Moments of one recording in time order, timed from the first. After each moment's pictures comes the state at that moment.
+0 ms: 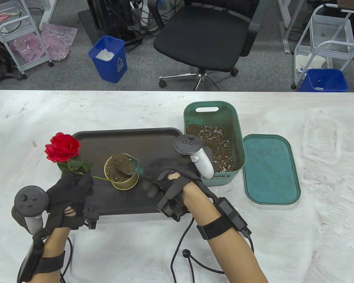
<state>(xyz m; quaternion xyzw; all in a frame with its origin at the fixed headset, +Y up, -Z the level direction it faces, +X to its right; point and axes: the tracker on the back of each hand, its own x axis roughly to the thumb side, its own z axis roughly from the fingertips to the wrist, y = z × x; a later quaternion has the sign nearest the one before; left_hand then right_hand) -0.345 -0.668 -0.209 0.15 0.03 0.48 0.86 -0.018 -0.643 -0.288 0.04 0.37 0.77 0.52</state>
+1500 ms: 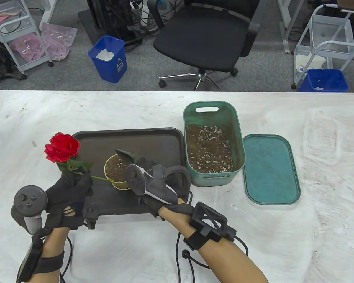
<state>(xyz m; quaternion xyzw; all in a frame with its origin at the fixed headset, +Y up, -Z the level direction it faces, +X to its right) -0.347 -0.669 -0.209 0.15 0.04 0.48 0.86 -0.073 -0.609 -0.247 0.15 -0.07 0.98 0.10</state>
